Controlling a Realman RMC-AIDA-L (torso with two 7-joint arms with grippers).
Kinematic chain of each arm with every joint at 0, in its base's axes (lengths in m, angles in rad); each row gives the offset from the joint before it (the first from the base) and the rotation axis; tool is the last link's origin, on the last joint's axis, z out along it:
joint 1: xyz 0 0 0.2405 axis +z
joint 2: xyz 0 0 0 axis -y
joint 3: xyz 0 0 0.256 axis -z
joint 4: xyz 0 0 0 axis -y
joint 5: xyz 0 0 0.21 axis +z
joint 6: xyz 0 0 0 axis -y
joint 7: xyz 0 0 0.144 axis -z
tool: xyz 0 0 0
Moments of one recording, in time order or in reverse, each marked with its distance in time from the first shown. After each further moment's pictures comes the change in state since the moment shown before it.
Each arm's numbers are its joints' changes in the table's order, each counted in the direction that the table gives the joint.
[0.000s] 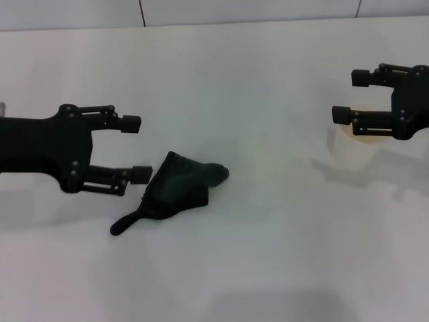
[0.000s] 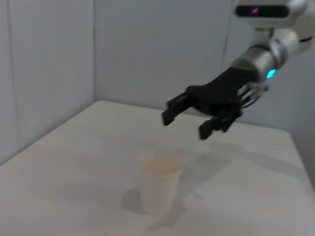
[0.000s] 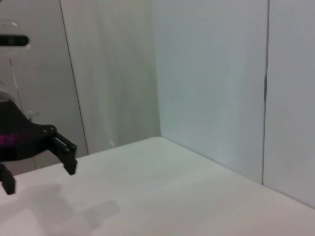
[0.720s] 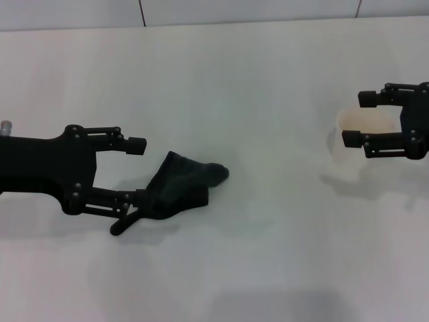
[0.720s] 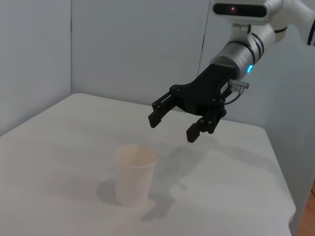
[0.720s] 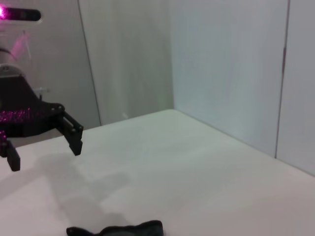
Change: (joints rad) left arm 0.014 0.010 -0.015 0.004 0.020 -0.034 -0.002; right arm 0.012 0.005 -0.052 0.035 -0.107 0.104 -0.025
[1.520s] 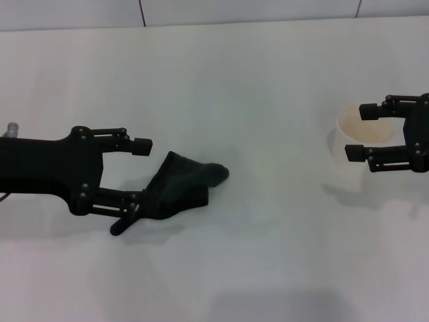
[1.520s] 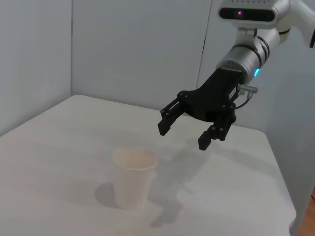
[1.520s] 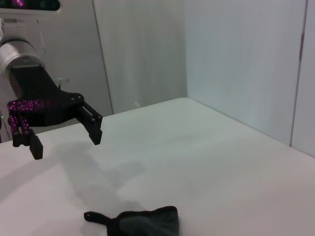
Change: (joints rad) left arm 0.002 0.017 -0.001 0.000 0.001 0.009 0.005; right arm -0.006 -0.002 -0.013 0.021 -0.027 0.056 -0.010
